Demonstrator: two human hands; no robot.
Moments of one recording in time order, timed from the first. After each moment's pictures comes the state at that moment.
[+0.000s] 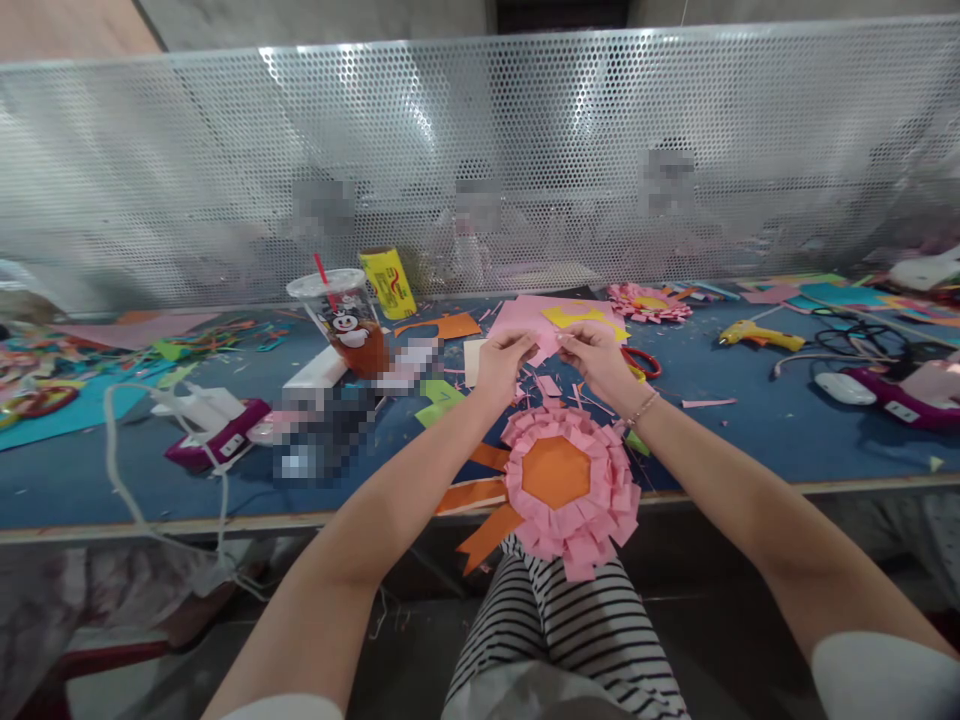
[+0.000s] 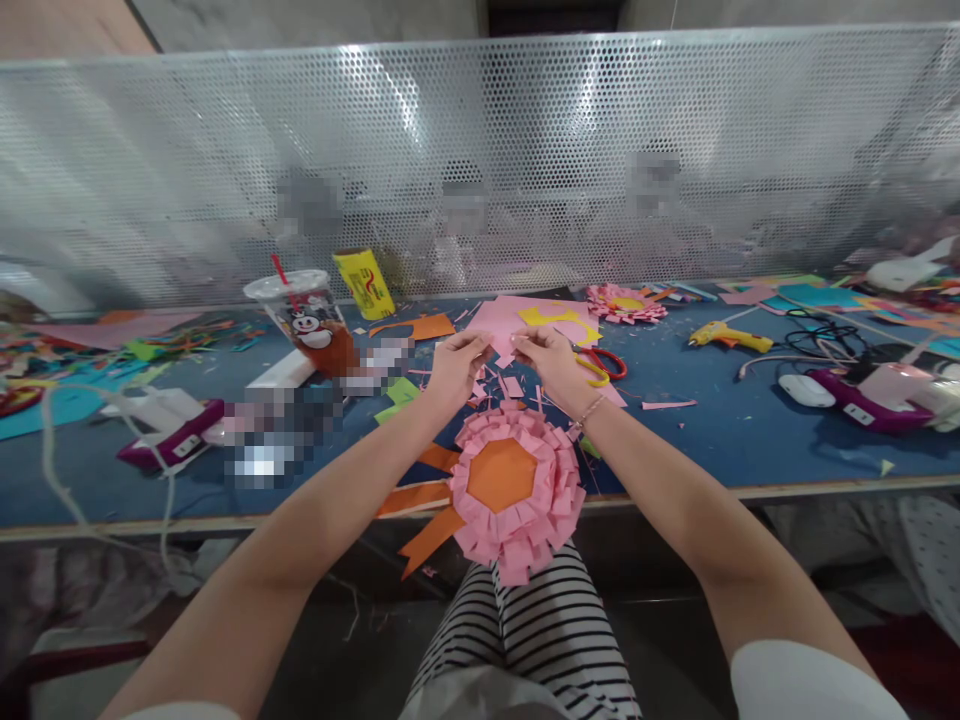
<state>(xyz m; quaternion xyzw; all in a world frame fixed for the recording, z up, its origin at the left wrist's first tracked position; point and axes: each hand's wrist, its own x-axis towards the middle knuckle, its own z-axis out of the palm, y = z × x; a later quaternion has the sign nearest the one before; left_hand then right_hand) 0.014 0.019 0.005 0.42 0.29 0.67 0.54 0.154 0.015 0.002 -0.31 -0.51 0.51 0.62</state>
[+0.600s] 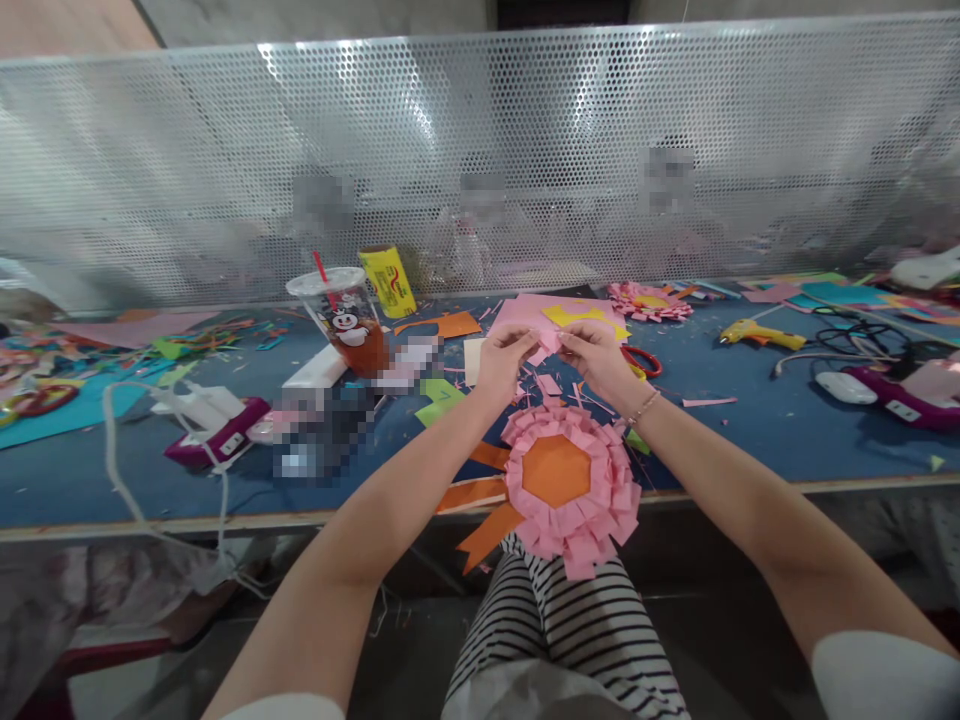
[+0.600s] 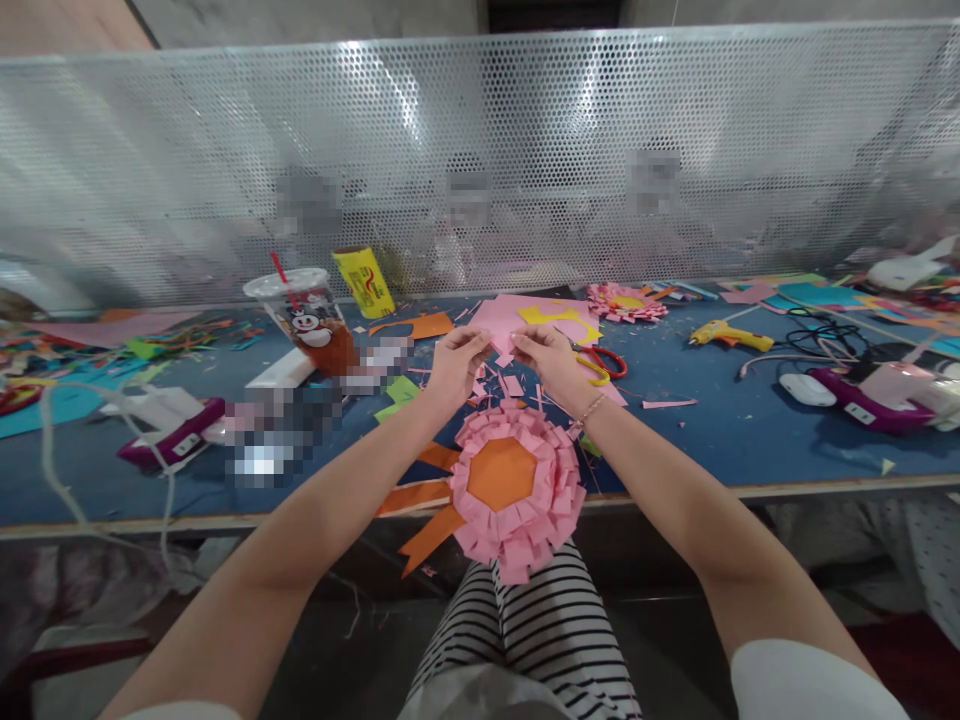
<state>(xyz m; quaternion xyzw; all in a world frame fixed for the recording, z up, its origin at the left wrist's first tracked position) 0.015 0.017 0.007 0.43 0.26 0.67 0.54 0.155 0.015 0.001 -0.27 -0.50 0.54 0.62</state>
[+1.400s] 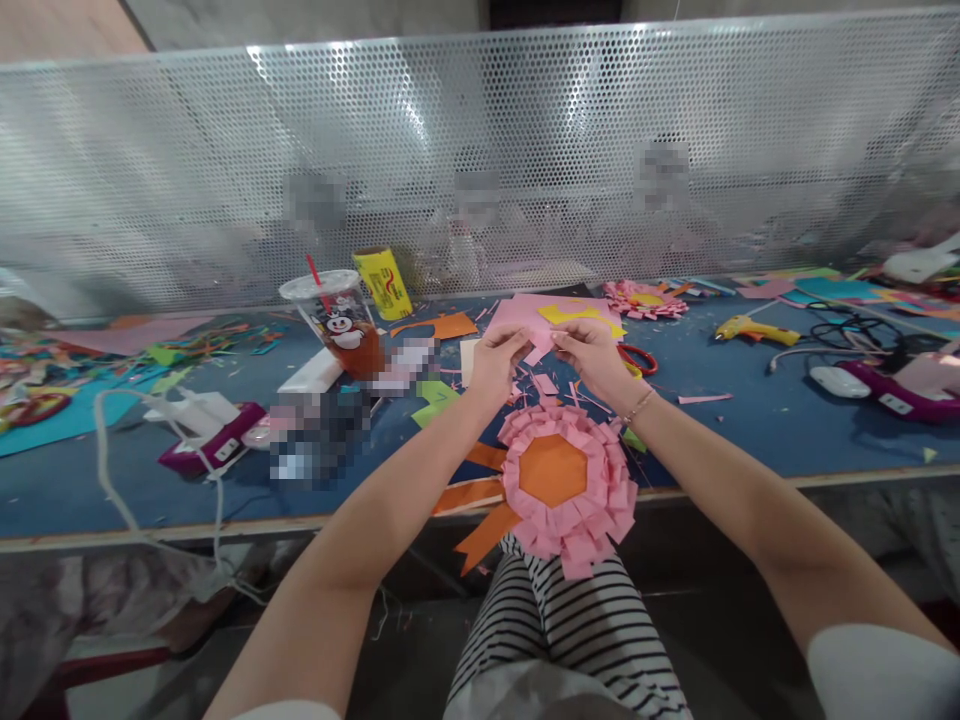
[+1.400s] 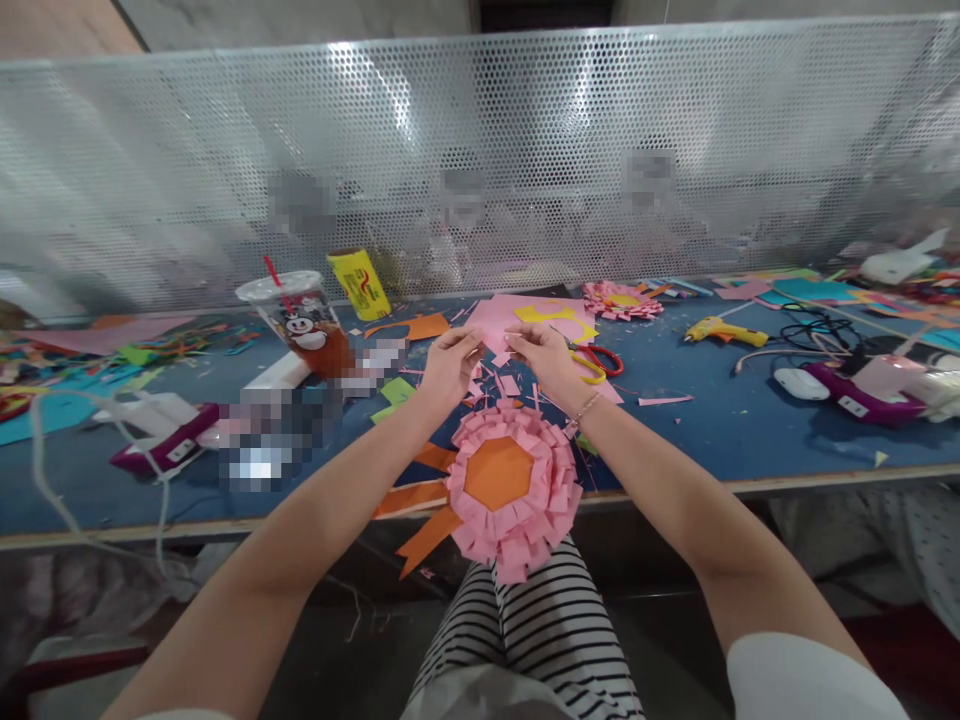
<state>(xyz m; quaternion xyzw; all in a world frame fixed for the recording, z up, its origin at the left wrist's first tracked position) 0.013 0.015 0.010 0.41 0.27 0.67 0.55 0.154 0.015 0.002 -0.30 -0.52 0.51 0.62</state>
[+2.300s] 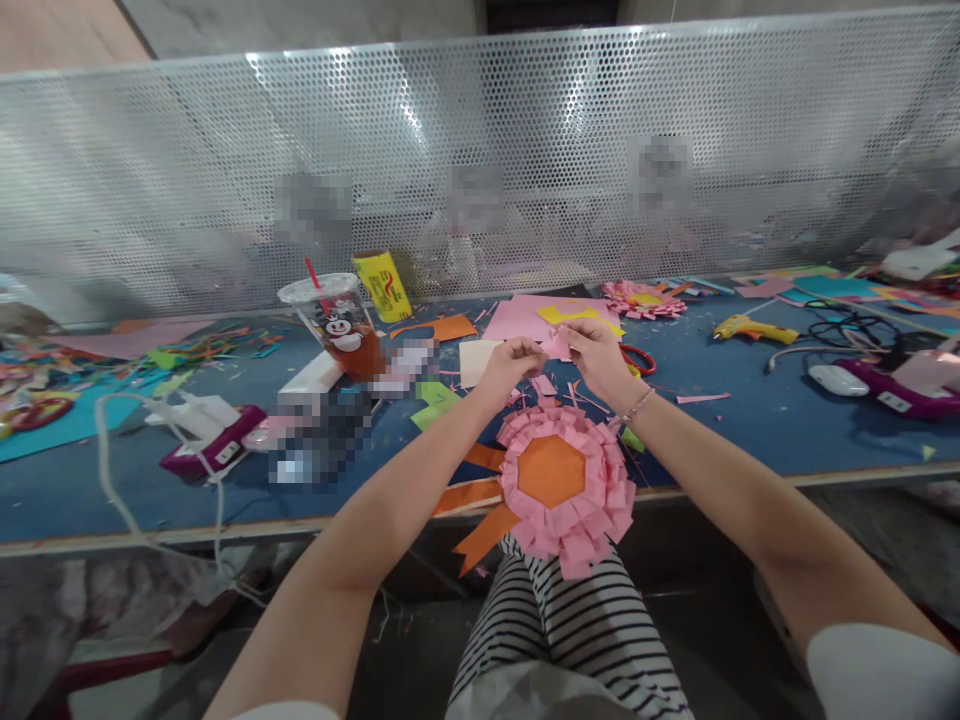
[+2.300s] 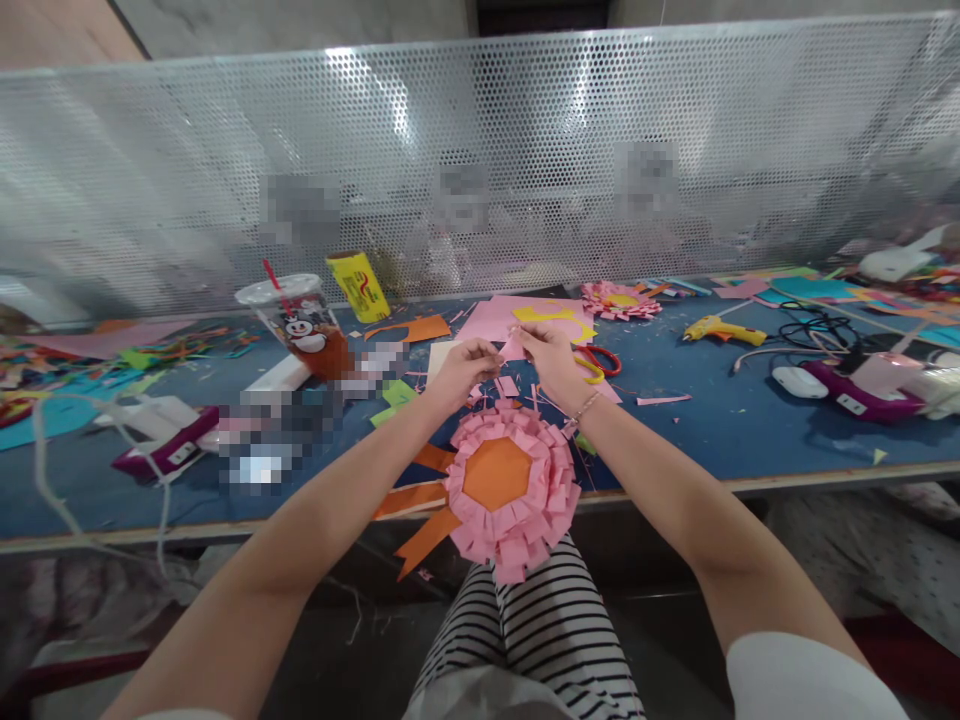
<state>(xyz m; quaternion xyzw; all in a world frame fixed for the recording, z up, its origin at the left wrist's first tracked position) 0.011 0.019 -0.003 0.57 0.35 0.51 0.54 0.159 0.024 -0.002 -0.31 -0.54 0.44 0.64</state>
